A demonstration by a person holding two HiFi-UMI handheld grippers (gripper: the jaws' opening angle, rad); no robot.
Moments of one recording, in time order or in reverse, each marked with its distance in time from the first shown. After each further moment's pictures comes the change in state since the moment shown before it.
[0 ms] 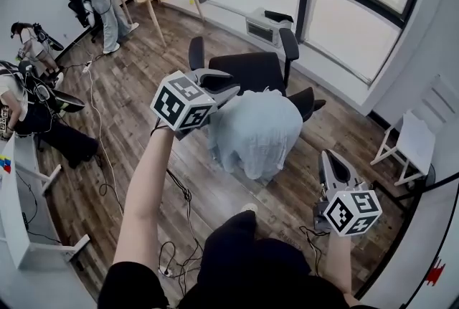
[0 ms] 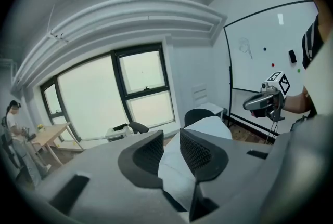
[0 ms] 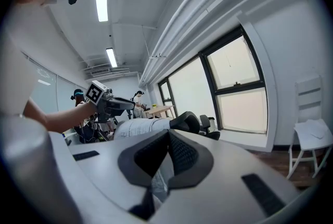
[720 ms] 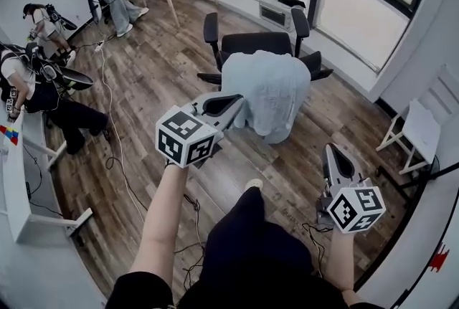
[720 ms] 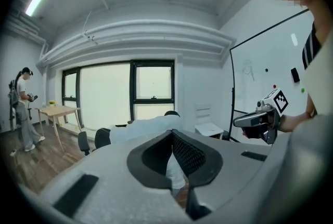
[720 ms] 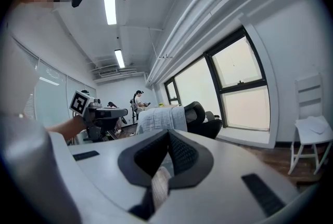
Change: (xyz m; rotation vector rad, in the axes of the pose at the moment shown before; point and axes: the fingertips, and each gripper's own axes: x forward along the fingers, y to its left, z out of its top) left arm -0.085 -0.144 -0.043 -0.226 -0.202 0.111; right arm -0.088 0.040 -0.041 -0.014 0.002 0.066
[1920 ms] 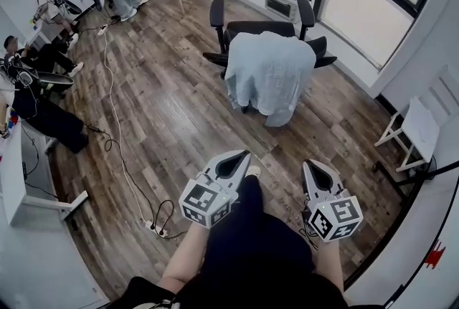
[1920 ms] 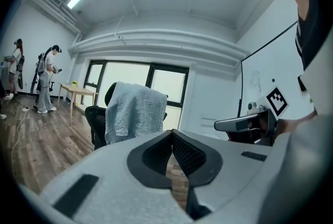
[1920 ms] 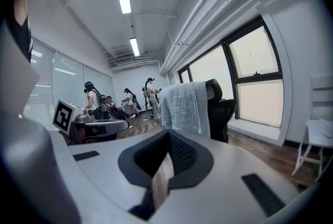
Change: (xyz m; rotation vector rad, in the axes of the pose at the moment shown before) left arm -0.062 -0.130 -0.127 -0.232 -0.113 0.157; right arm -0.040 0.055 -0.091 -0.084 0.137 0.147
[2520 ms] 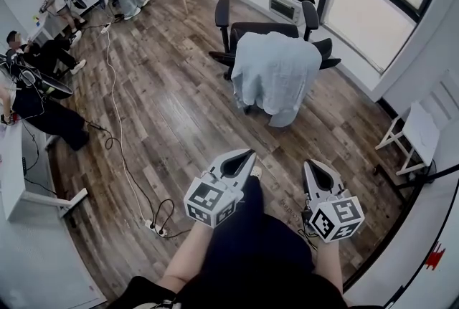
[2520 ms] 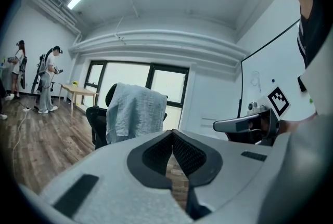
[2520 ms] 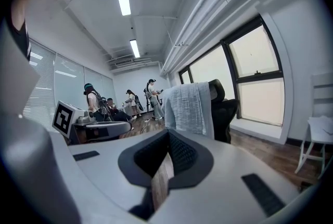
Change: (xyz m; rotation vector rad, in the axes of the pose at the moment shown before) left arm -0.006 -0.002 0.004 -0.004 -0.003 0.002; right arm 0.001 0.015 0.003 0.016 -0.014 0.010
